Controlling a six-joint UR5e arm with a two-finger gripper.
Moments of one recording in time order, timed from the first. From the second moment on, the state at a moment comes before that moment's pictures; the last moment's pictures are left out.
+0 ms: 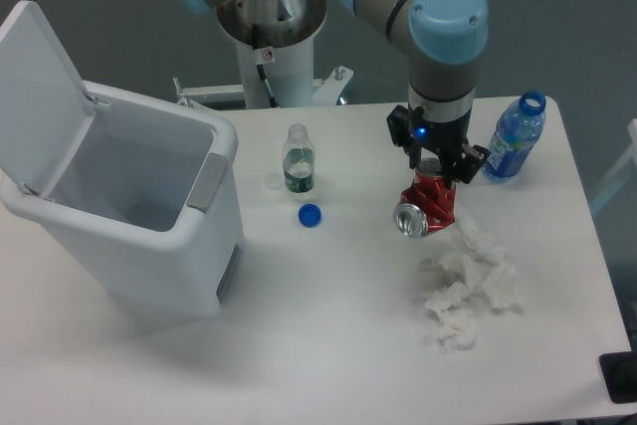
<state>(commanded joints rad) 2.64 -1.77 -1.62 -1.21 1.63 1.30</state>
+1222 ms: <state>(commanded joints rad) 2.64 -1.65 -1.59 -1.21 1.53 0.88</state>
